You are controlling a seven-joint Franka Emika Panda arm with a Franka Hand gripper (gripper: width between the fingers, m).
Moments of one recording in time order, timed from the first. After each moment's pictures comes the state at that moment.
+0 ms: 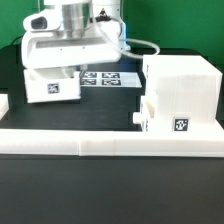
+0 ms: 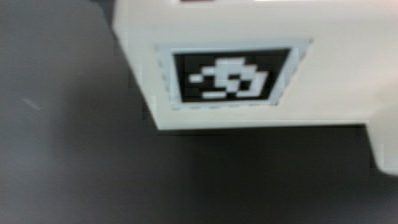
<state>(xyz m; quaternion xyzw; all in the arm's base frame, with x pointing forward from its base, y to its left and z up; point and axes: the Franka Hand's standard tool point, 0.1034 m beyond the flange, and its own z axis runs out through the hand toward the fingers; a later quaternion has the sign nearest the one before) 0.416 -0.066 0.032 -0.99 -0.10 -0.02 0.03</state>
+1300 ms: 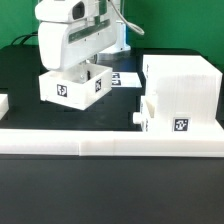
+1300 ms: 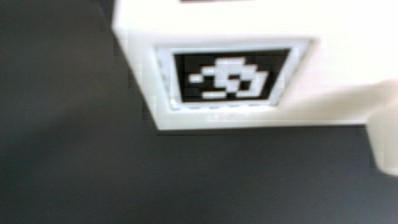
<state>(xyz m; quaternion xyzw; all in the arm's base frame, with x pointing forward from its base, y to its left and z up) 0.479 -0.052 0.054 -0.84 -0.55 0.00 0.04</state>
